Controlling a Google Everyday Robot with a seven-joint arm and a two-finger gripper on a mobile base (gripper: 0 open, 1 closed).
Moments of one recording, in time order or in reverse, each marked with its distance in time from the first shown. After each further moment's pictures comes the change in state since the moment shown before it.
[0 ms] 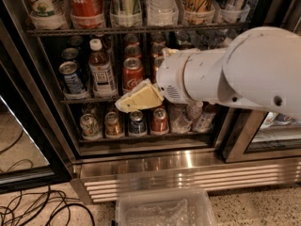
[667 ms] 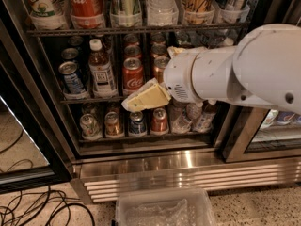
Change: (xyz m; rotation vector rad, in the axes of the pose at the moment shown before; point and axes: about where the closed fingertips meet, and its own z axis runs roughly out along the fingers) arm 0.004 -0.008 -0.008 0.002 0.007 -0.014
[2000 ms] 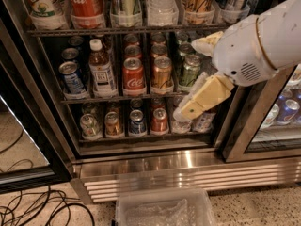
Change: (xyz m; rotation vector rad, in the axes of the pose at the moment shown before) arm 0.016 -0.009 -0.092 -0.269 0.185 -0.192
